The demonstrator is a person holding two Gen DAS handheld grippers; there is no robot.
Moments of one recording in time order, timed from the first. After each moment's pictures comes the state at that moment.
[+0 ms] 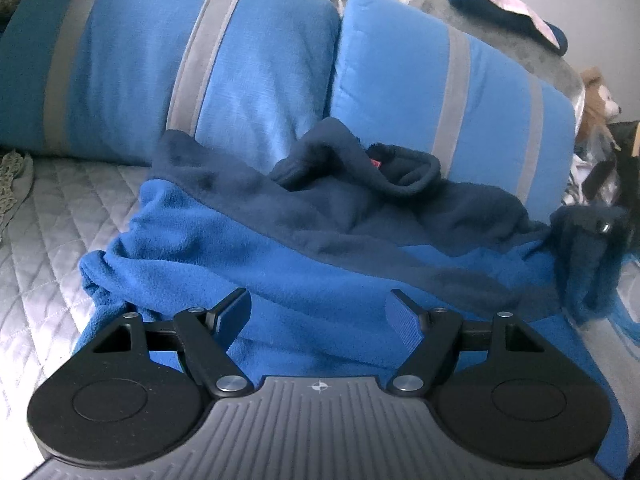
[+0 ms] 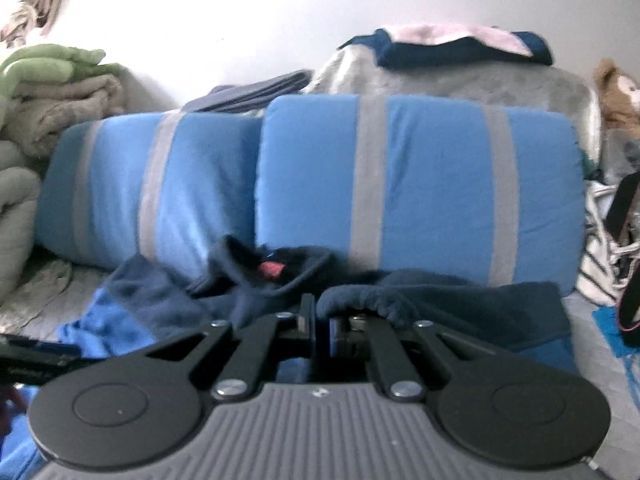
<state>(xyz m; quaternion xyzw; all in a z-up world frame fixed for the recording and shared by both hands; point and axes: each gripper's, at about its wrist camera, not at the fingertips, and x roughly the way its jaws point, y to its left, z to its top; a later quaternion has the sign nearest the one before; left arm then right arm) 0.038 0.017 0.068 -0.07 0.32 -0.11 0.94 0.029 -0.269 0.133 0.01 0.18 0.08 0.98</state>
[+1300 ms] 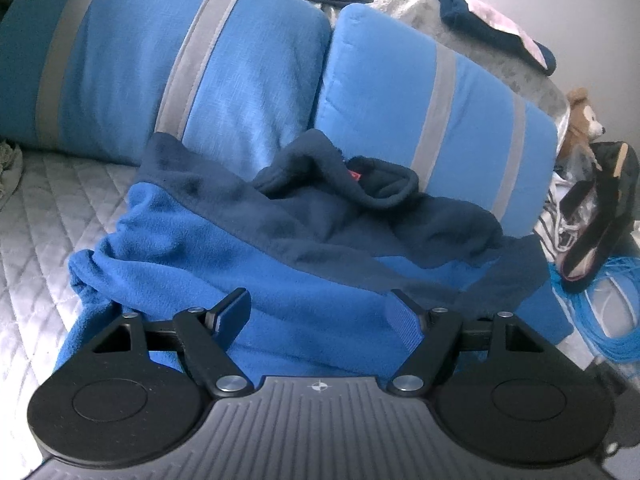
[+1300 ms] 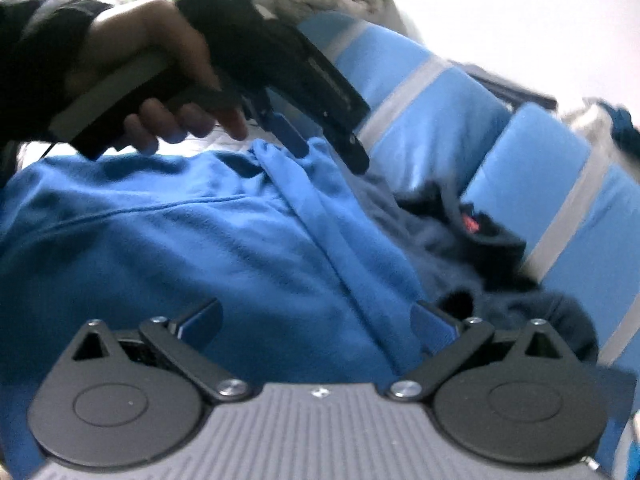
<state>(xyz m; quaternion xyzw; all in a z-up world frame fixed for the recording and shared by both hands) 0.034 0.023 0.078 -0.10 0.31 -0.13 0.94 -0.075 -0.196 0.054 -0.29 0.16 0.31 0.89</state>
